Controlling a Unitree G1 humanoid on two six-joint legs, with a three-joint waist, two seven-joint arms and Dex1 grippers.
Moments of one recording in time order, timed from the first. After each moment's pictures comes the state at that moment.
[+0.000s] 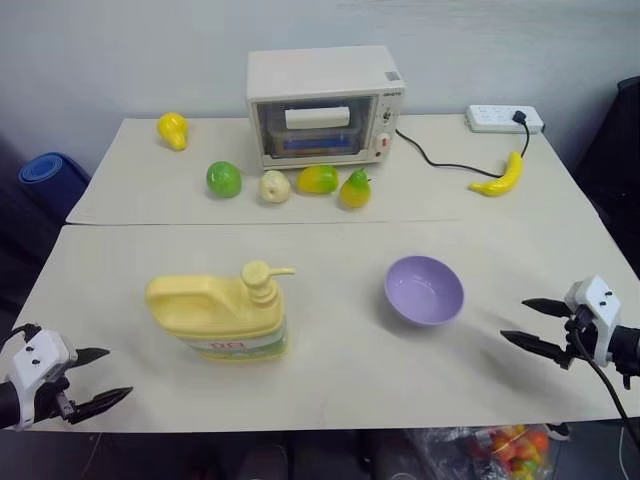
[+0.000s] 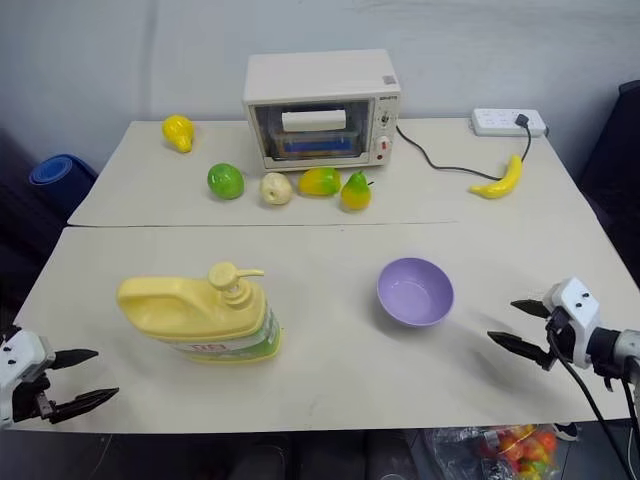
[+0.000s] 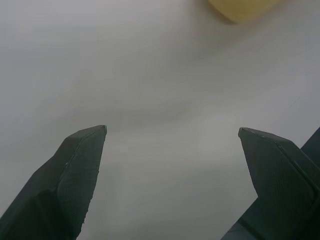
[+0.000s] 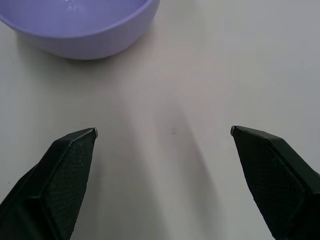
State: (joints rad) left arm 0.39 0.94 0.54 0.13 -0.32 0.12 -1.14; right arm -0.06 -0.94 -0.28 0.36 0.36 0.12 1.18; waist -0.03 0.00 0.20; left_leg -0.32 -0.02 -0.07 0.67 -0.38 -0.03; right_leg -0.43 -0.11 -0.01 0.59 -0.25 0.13
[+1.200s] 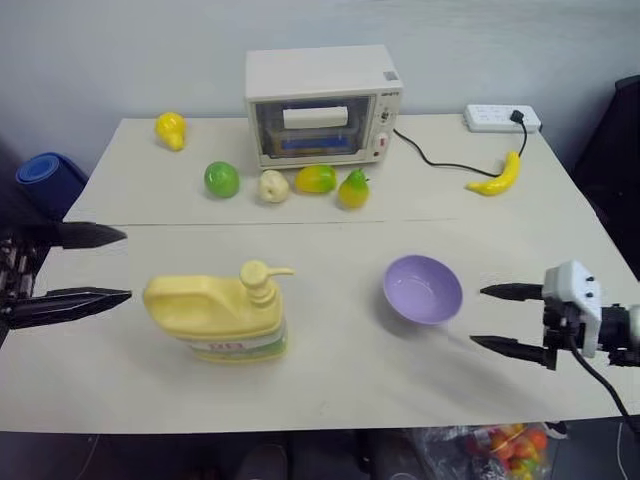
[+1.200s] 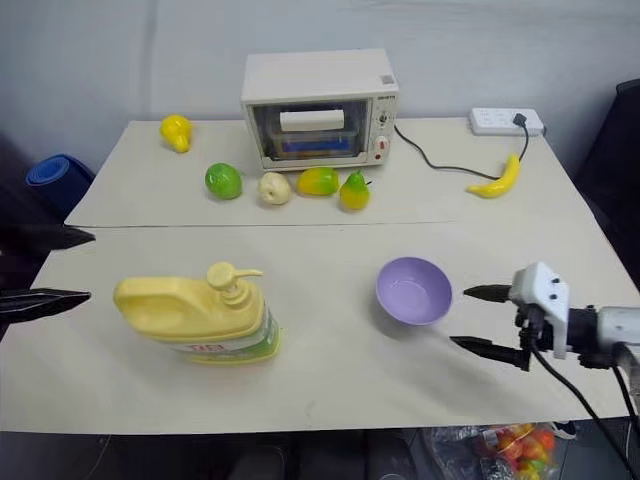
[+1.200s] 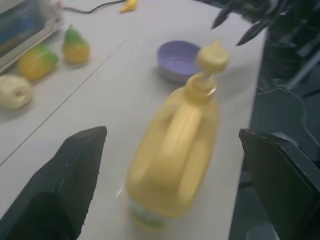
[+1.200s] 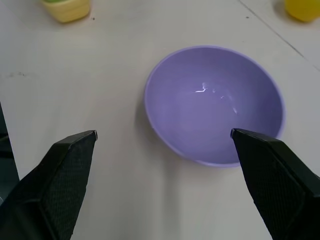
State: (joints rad) left arm -0.11 1.32 0.73 -0.29 -1.00 0.81 -1.33; right arm -0.02 -0.97 -0.23 -0.23 0.44 0.32 1.19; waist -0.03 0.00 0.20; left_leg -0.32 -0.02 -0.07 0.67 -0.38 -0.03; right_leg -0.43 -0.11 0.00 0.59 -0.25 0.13
